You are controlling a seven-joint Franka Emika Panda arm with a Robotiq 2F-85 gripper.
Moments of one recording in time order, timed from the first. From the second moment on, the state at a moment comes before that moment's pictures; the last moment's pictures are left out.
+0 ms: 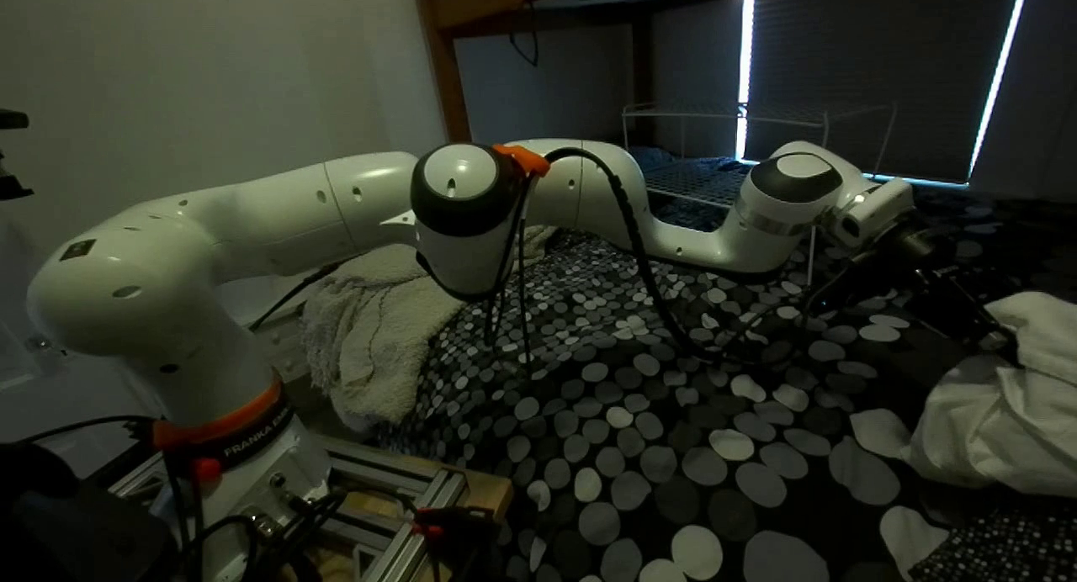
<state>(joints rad) -0.80 1.49 -0.95 -0.48 -0.26 1.99 1.52</state>
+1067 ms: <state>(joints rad) -0.86 1.37 -0.56 -0.45 -0.26 2.07 0.59</state>
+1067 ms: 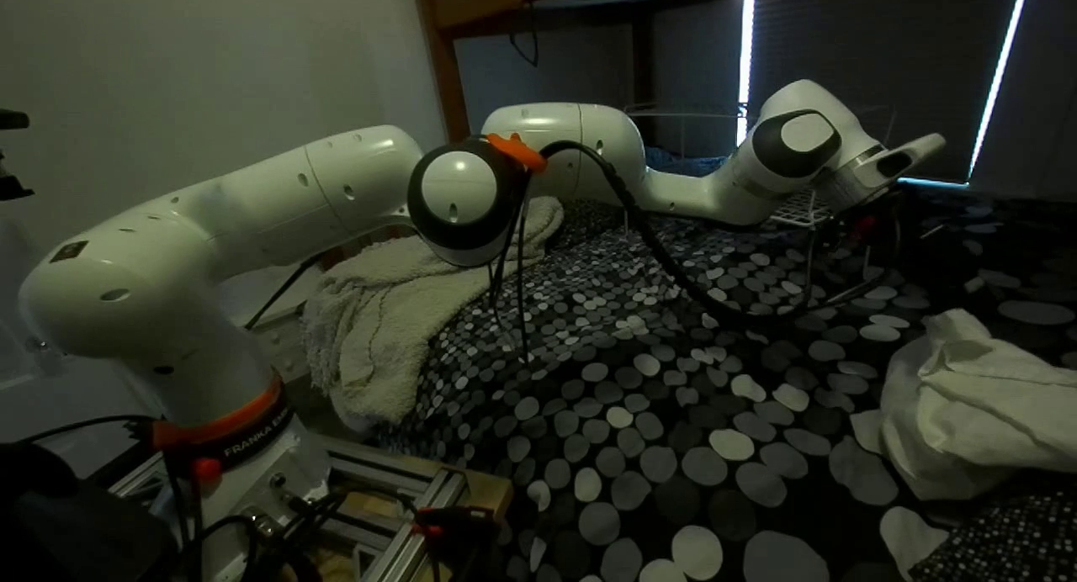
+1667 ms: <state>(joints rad) -0.97 1.25 -0.40 -0.45 -0.26 2.07 -0.05</state>
